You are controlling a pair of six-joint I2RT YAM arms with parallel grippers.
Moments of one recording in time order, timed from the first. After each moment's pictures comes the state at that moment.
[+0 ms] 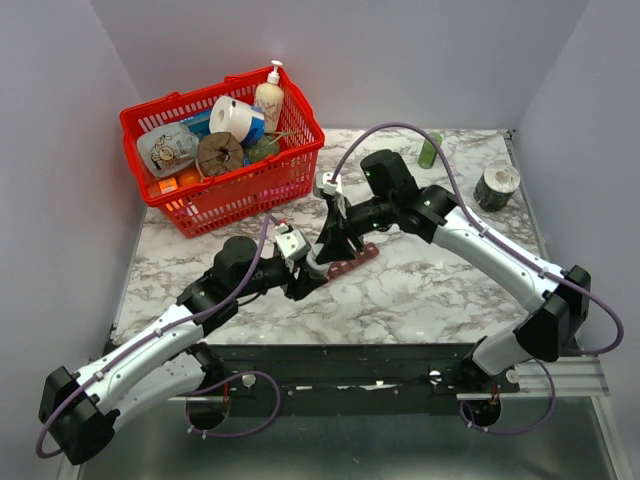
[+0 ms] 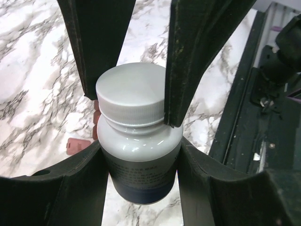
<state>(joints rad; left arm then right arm) -0.73 0.80 0.58 0.01 0.41 -0.02 0.77 1.50 1.45 -0.61 -0.83 -0.31</state>
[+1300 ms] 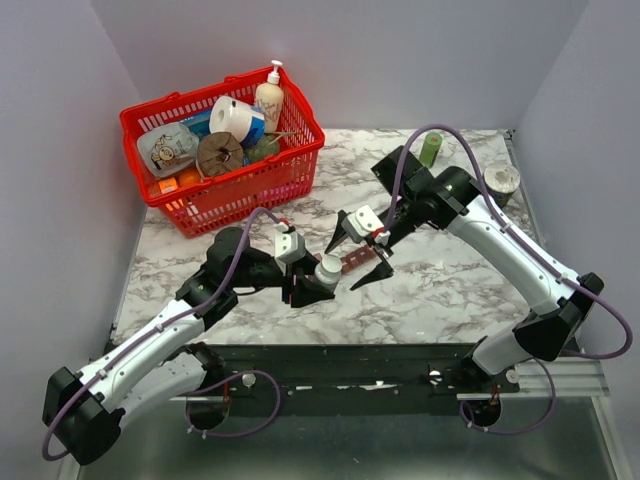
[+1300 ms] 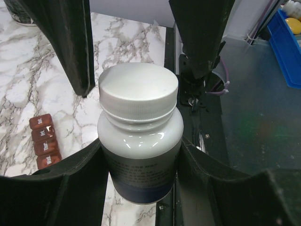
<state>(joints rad) -0.67 0.84 0.62 0.11 0.84 -0.08 0.75 1.52 1.70 -1.25 -1.10 -1.29</state>
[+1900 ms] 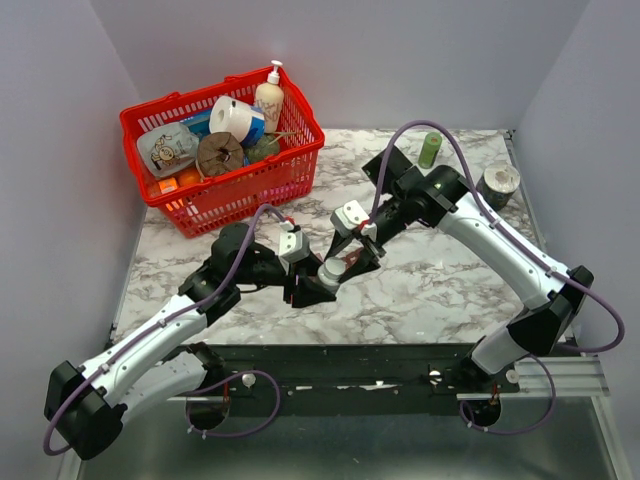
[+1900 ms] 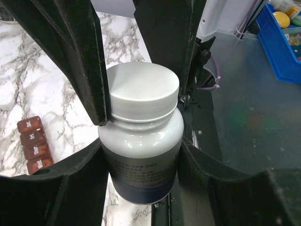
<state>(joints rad) -0.67 0.89 0.65 0.09 0.89 -0.08 0.77 1.56 1.70 -1.21 -1.10 -1.19</state>
